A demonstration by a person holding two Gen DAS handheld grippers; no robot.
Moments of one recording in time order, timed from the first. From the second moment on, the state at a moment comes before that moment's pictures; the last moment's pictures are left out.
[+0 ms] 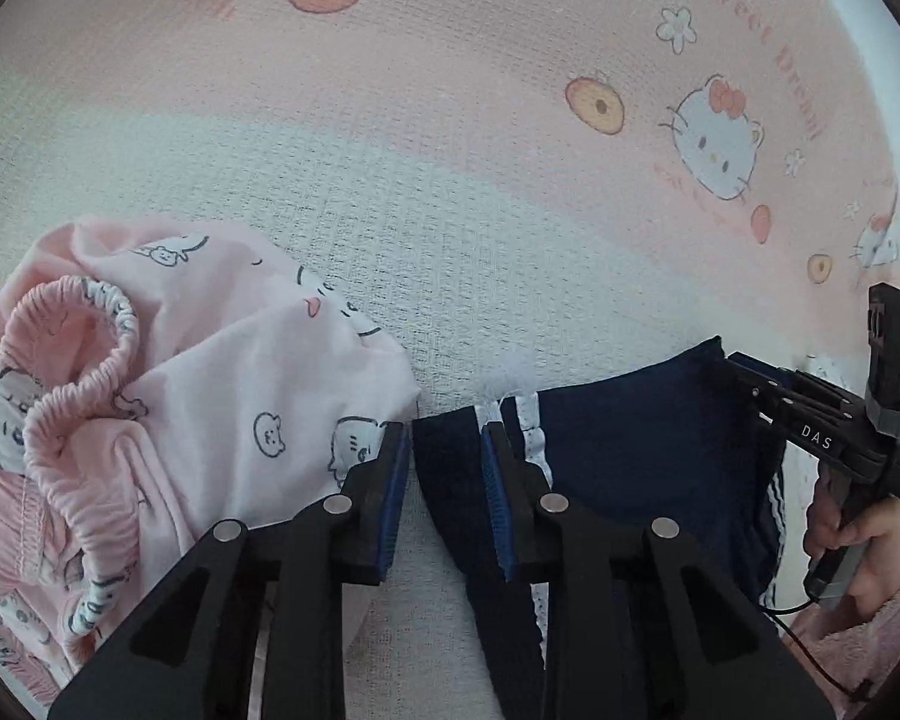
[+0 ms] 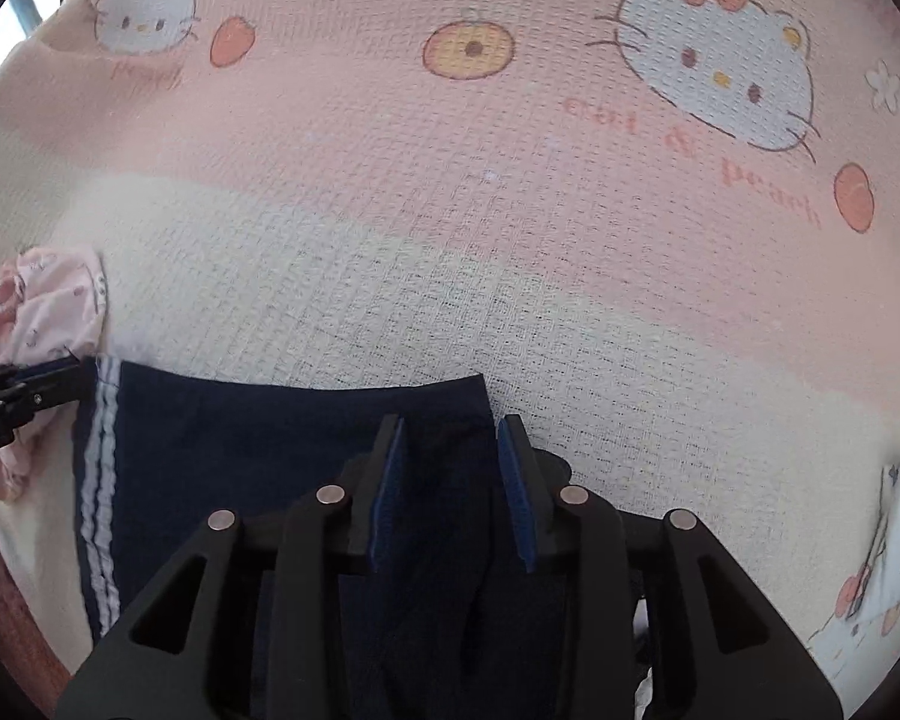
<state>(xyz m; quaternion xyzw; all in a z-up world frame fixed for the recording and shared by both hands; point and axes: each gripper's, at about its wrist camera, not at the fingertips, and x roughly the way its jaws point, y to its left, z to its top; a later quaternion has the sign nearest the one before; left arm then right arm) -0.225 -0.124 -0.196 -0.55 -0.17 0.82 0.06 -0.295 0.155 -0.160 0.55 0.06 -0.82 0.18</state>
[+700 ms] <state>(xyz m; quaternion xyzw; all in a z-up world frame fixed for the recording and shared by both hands) -0.094 0.009 -0.176 -0.64 -0.05 0.75 0.14 -0.087 0.242 -0.148 0.61 -0.03 -0.78 0.14</state>
